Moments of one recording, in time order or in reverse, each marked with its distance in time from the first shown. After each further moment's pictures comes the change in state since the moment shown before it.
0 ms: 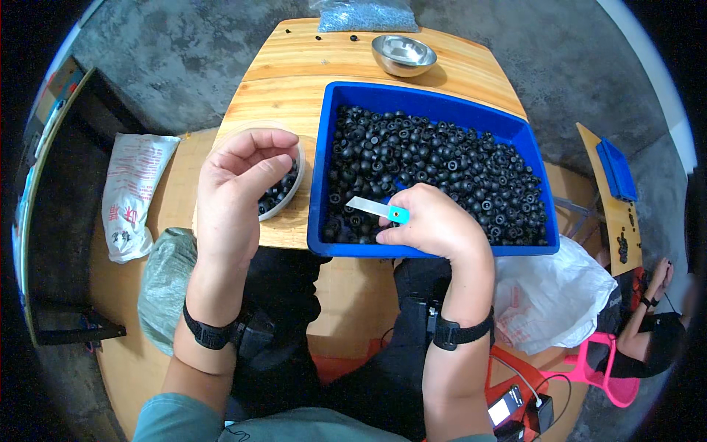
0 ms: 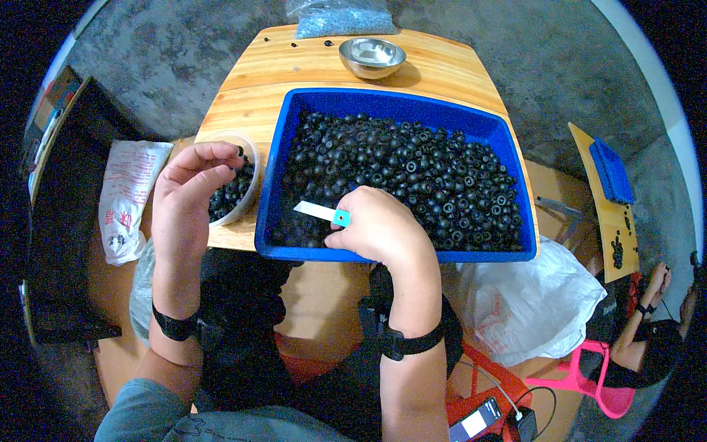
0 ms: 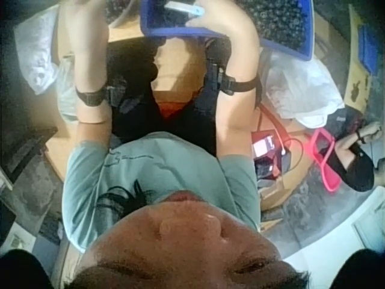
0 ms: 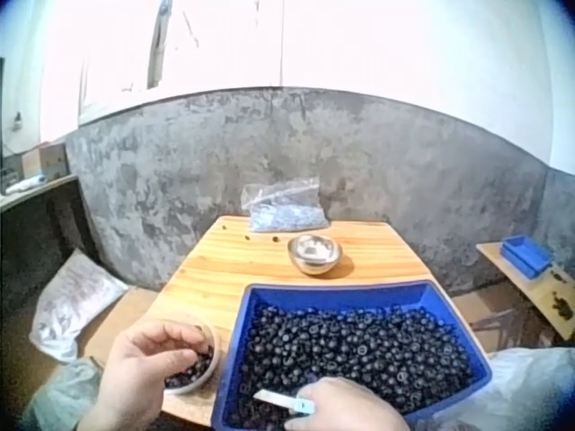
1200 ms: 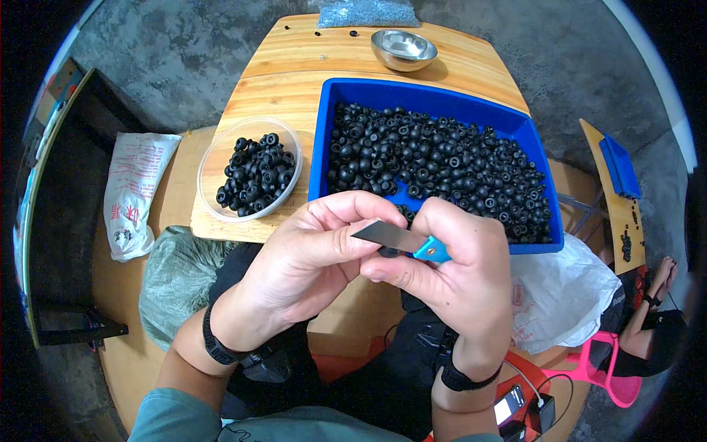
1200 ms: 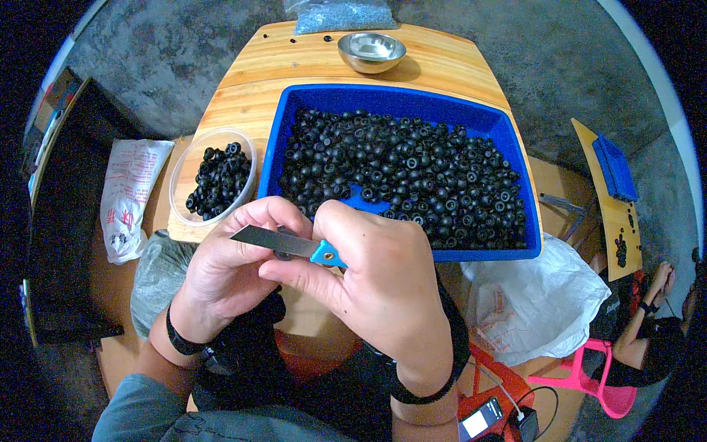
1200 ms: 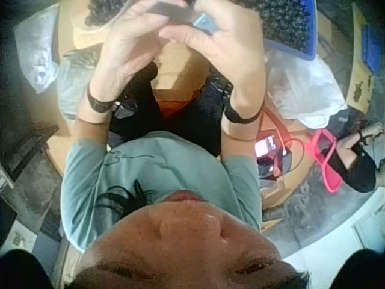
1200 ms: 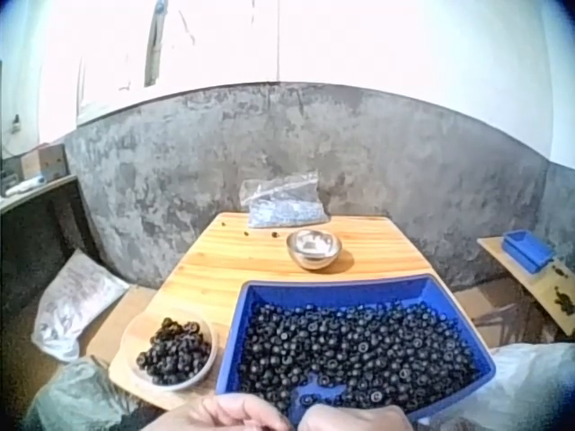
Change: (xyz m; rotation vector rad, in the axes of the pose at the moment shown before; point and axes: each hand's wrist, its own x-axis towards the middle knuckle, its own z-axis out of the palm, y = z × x) left_hand -0.041 -0.006 0.043 -0.828 -0.580 -0.525; right_hand -0.067 -0.044 0.000 0.158 0.575 -0.391
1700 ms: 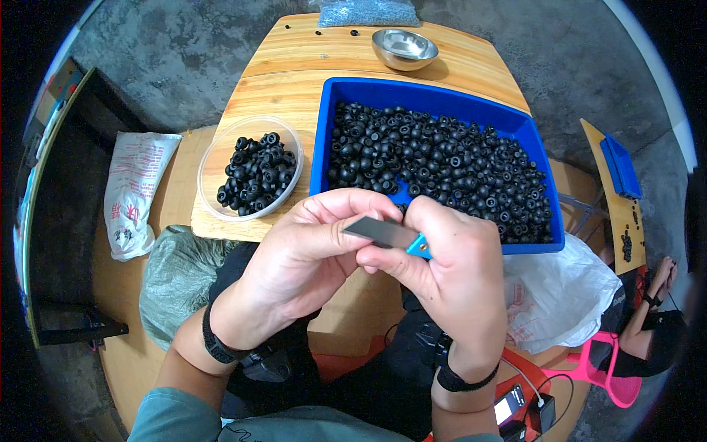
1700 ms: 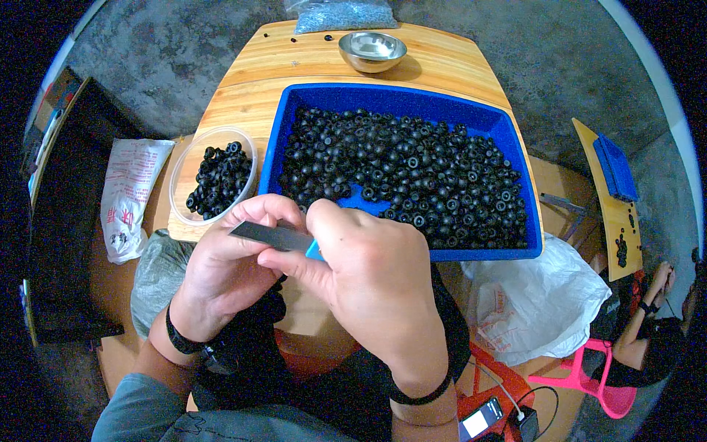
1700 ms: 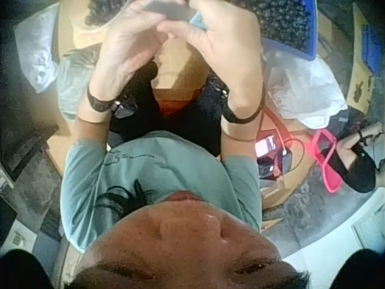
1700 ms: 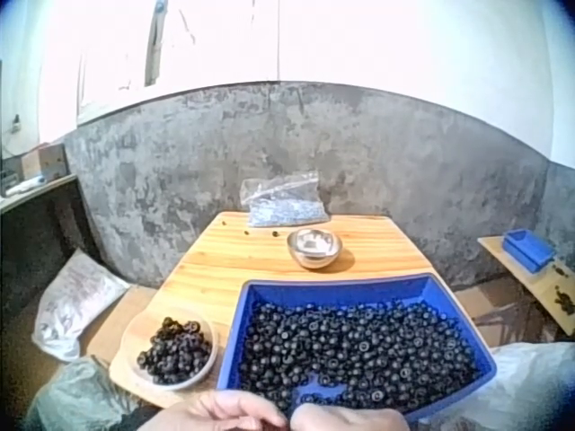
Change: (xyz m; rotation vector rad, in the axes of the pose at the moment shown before) left_hand 0.000 0.001 -0.006 -0.021 0.001 0.010; right_hand 0.001 -0.003 0.012 -0.114 0.071 -0.020
